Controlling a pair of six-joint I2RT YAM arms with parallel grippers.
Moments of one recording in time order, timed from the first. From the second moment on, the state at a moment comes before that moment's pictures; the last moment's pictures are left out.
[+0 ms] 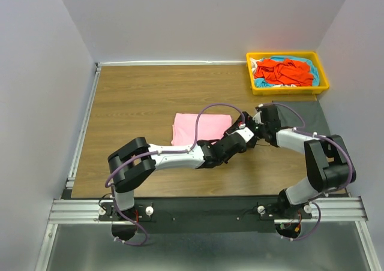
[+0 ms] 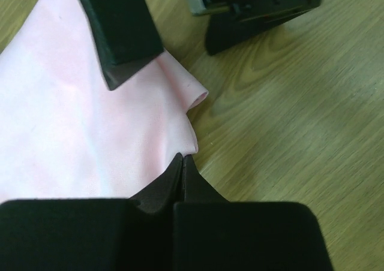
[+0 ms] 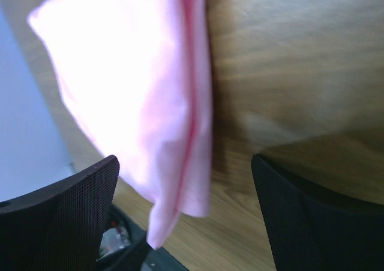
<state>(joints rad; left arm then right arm) -1.19 1.81 1.19 -0.18 -0.40 -0.14 0.23 1.51 0.66 -0.01 -0.46 0.76</state>
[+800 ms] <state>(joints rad) -1.19 1.81 1.25 -0.19 -0.37 -0.16 0.30 1.77 0.75 0.10 -0.61 0.72</state>
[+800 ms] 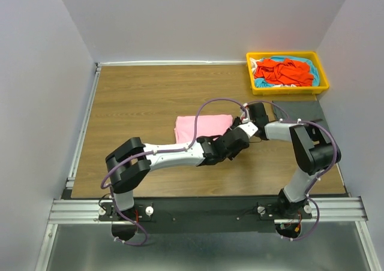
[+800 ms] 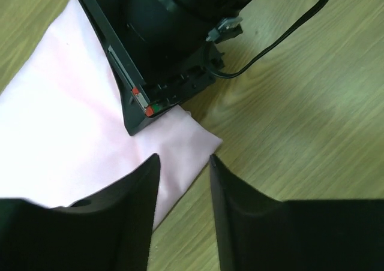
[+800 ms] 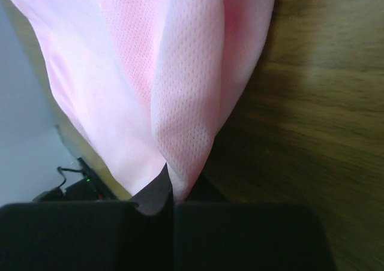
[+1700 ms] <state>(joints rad) -0.55 1.17 0.78 -0.20 -0.45 -0.21 0.30 1.68 1.16 -0.52 0.53 0.03</state>
